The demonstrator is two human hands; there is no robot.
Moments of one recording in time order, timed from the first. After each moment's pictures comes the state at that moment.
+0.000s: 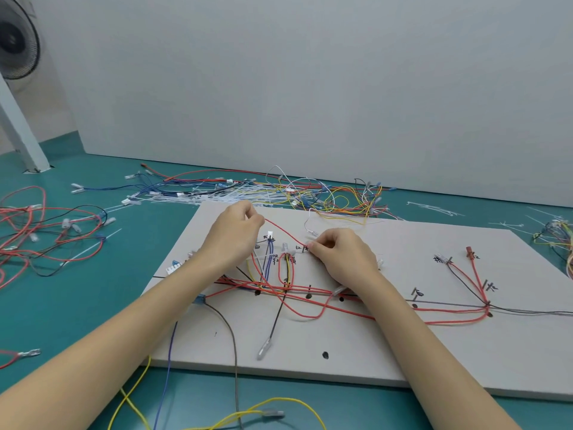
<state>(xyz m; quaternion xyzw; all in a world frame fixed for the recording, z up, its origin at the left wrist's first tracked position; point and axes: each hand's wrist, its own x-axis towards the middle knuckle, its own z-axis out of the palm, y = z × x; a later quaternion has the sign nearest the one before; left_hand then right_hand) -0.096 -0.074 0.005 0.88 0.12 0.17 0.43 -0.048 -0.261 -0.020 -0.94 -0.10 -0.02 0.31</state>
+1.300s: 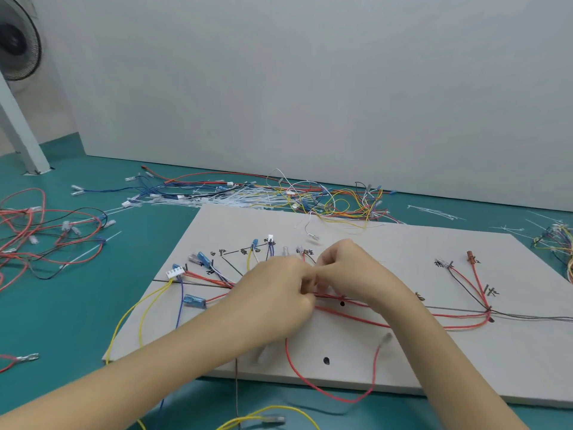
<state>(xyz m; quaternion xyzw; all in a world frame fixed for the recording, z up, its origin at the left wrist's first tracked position) -0.162 -0.134 0.013 0.96 -0.07 0.05 0.26 -0.095 -0.266 0.023 -0.90 -0.14 0.17 0.38</state>
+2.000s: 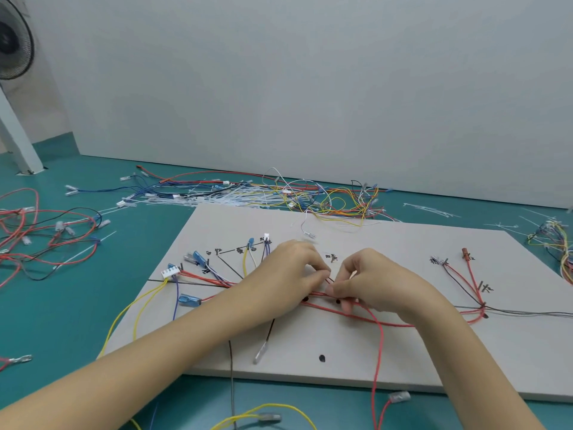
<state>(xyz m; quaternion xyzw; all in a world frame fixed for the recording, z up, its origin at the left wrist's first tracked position) -0.125 -0.139 -0.004 0.92 -0.18 0.10 0.33 -0.102 -0.303 0.026 -0.90 -0.13 0.21 0.36</state>
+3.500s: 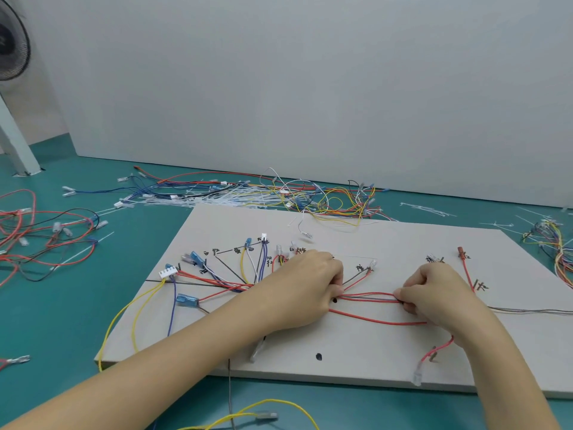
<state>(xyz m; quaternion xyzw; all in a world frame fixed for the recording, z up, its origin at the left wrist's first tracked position) -0.125 -0.161 -0.006 0.94 -0.24 0.07 0.21 -0.101 -0.372 0.010 -0.93 0.06 0.05 0.36</state>
